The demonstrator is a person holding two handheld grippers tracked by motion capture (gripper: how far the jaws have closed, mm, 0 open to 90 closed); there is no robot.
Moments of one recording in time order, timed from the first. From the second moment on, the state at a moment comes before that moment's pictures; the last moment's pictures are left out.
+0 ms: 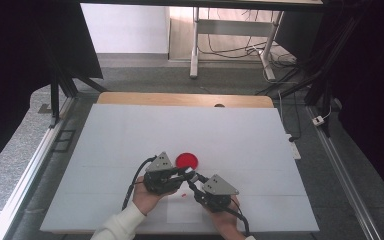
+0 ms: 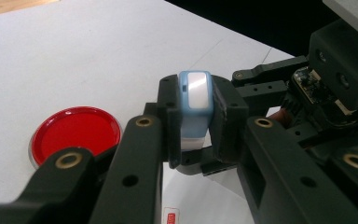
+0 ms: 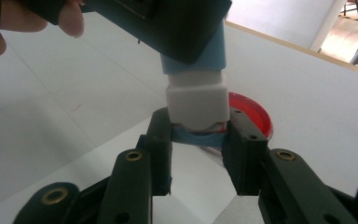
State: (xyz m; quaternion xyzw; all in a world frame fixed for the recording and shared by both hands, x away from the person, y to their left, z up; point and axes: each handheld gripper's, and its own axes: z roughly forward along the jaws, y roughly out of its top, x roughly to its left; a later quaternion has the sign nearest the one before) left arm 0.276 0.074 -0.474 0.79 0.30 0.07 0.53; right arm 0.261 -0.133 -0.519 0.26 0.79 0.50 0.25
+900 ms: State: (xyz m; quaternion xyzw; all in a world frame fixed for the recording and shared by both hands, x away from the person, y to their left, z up) left arm 0.277 0.075 -0.475 0.80 0.30 0.06 0.51; right arm 0.259 -0.129 -0.519 0.23 0.82 0.45 0.28
